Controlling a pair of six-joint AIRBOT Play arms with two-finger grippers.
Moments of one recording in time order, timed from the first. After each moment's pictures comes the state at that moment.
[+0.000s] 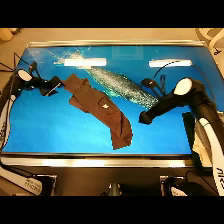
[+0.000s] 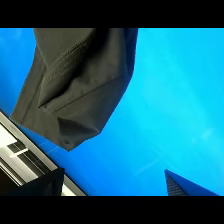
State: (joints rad) left arm 0.10 -1.77 1.57 1.10 -0.95 -1.76; right arm 0.17 -1.30 1.19 -1.15 1.39 0.98
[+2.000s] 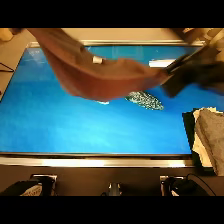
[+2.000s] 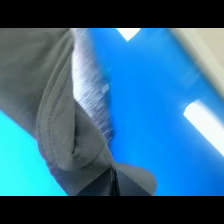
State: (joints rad) left arm -0.01 -1.14 1.79 0.84 -0.70 -1.26; right arm 0.43 -0.93 1.59 -1.67 1.20 1.12
